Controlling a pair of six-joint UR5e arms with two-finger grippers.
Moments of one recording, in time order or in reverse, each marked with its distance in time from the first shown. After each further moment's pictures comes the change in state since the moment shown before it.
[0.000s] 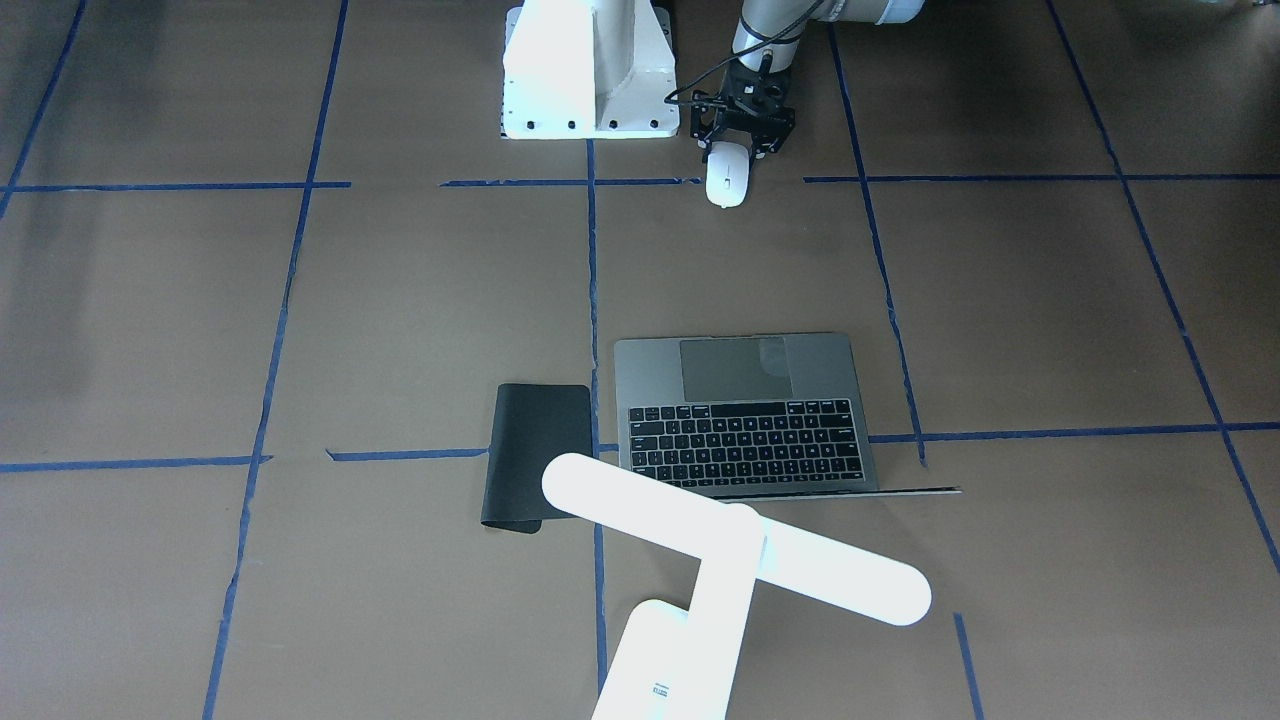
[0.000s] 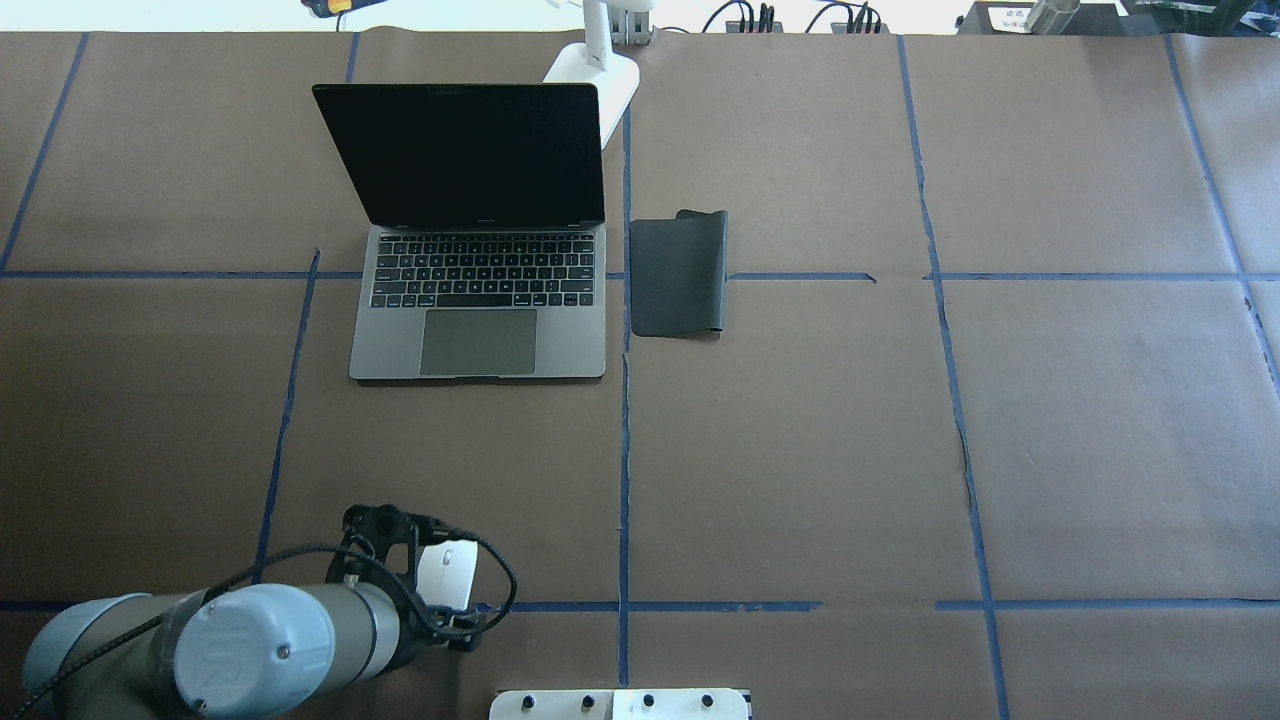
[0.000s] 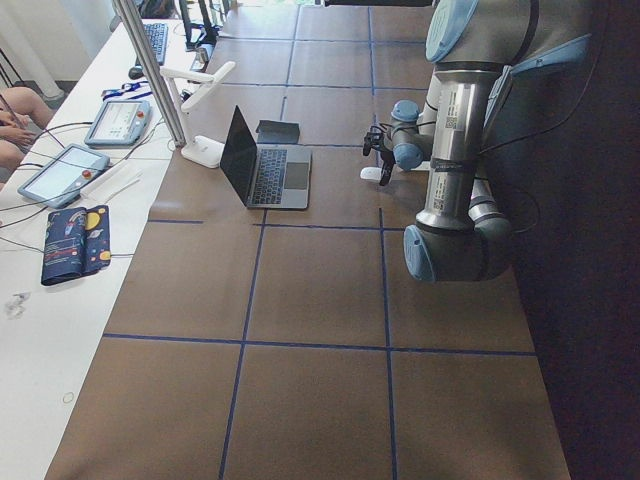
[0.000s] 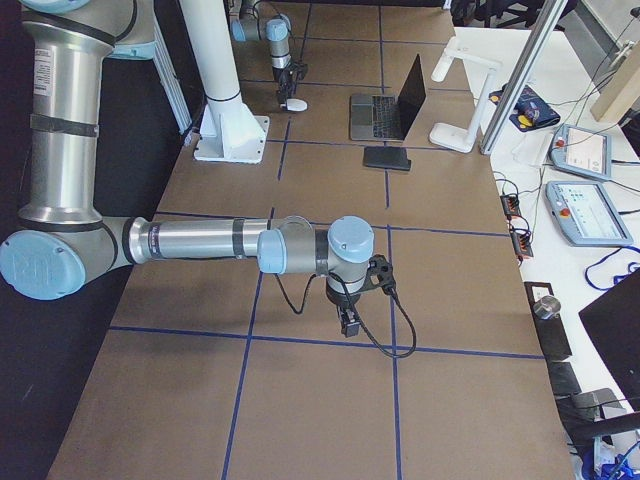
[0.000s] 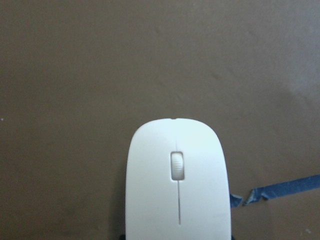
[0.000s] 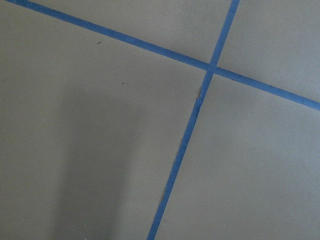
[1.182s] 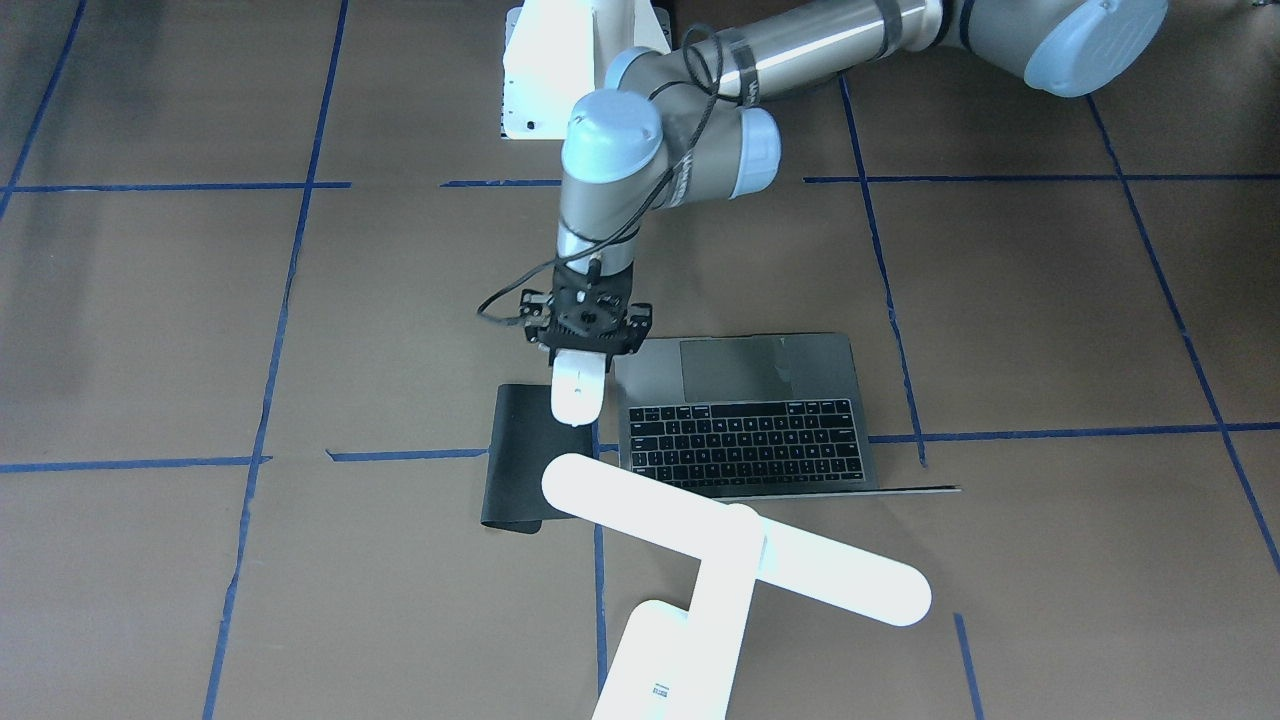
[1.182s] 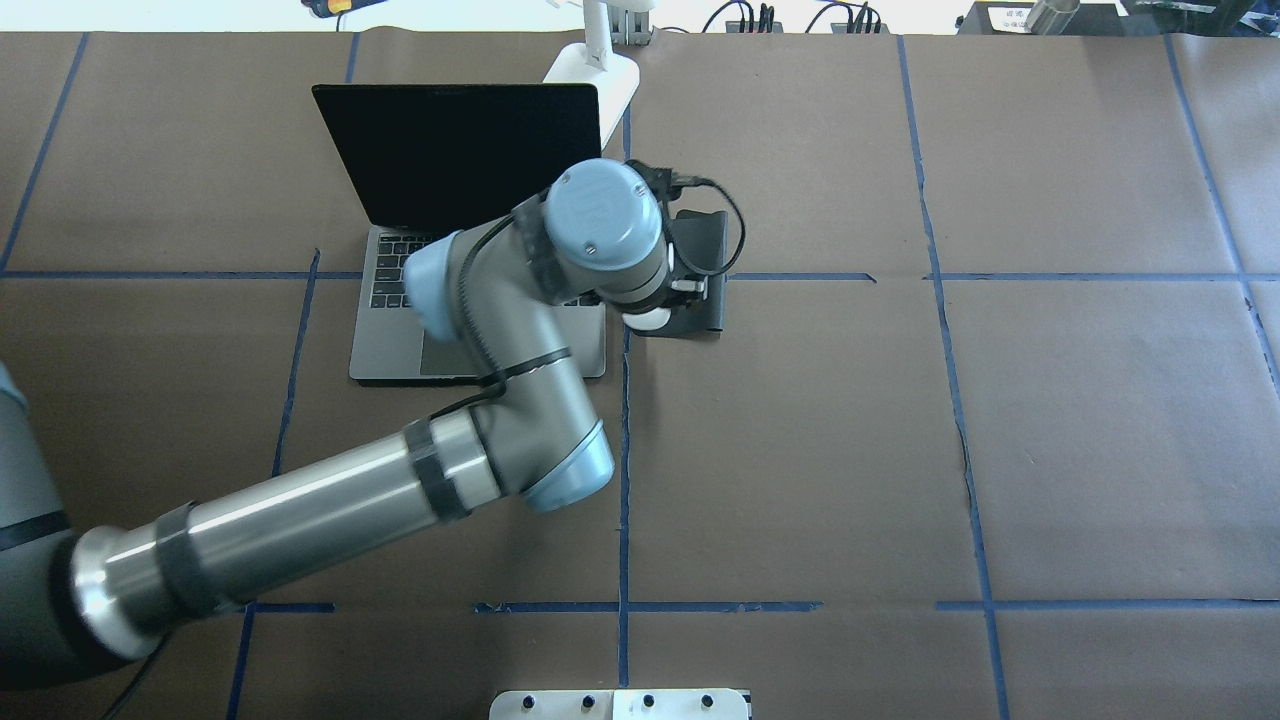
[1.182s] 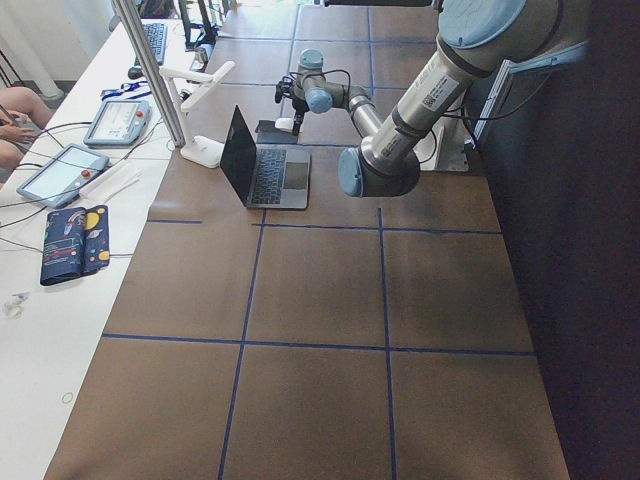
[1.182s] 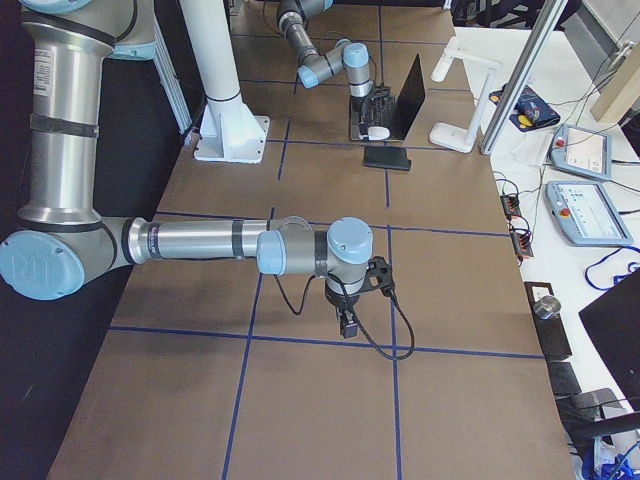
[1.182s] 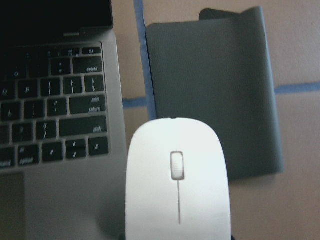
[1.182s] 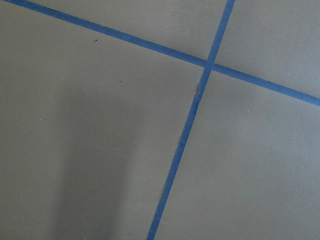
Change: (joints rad) left arm -0.409 -0.809 0.889 -0.073 -0.198 0.166; right arm 0.000 -0.005 0.003 0.000 -0.002 0.012
